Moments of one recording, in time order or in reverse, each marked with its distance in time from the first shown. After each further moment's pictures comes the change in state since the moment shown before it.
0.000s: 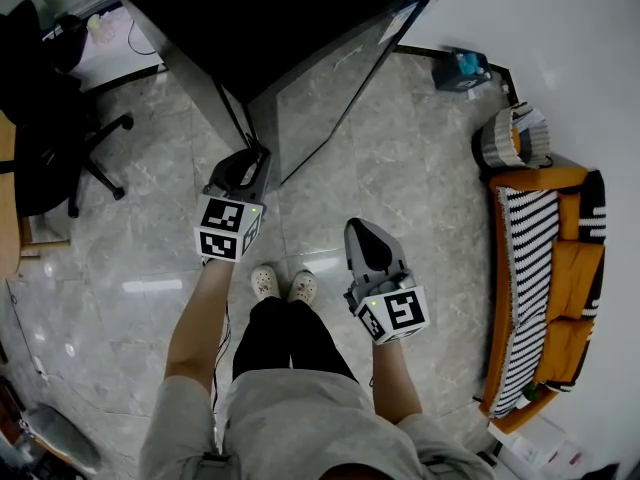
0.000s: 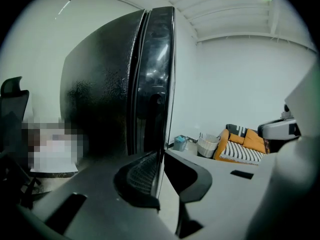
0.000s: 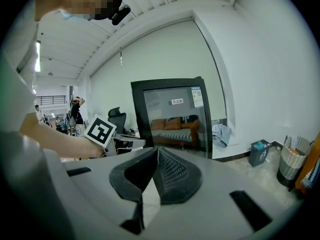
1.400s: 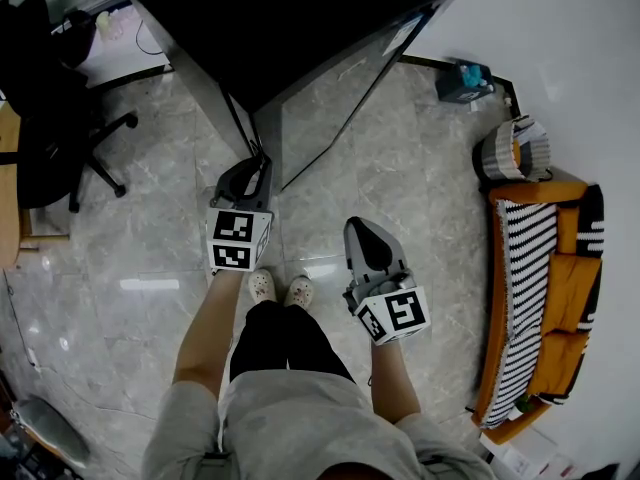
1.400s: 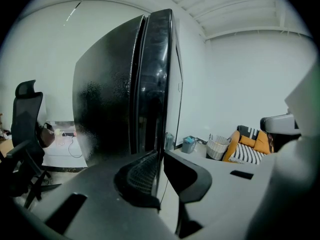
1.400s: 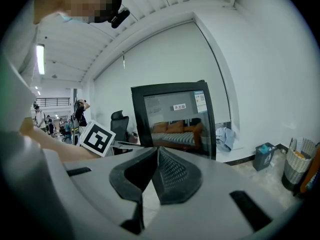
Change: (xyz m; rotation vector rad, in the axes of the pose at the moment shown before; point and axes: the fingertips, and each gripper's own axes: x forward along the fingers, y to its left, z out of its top) left arm -0.007 -0.001 -0.001 -0.045 0.000 0.124; right arm 0.008 -0.002 0.020 -0.004 -0.035 0.042
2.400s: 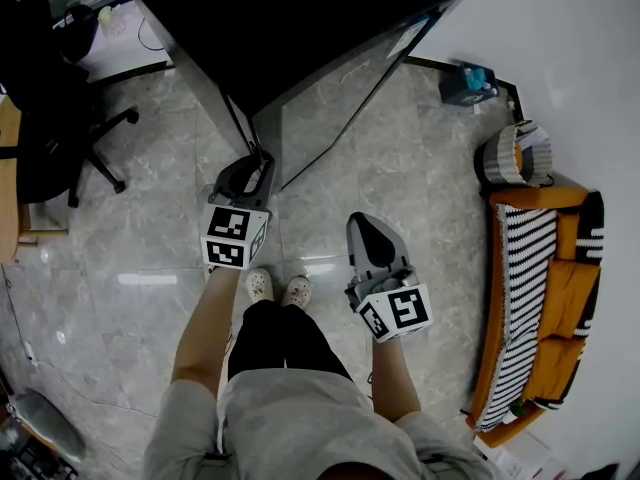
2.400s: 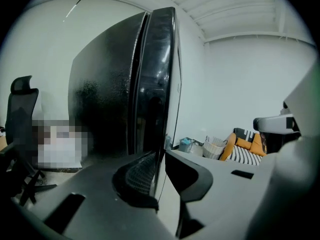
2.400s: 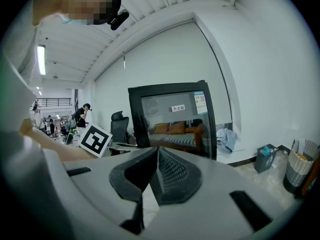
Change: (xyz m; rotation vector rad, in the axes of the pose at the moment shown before) left arm 0.008 0.000 0.002 0.000 -0.015 -0.043; right arm 0.010 -0.011 0.005 -0.005 -0.008 0.014
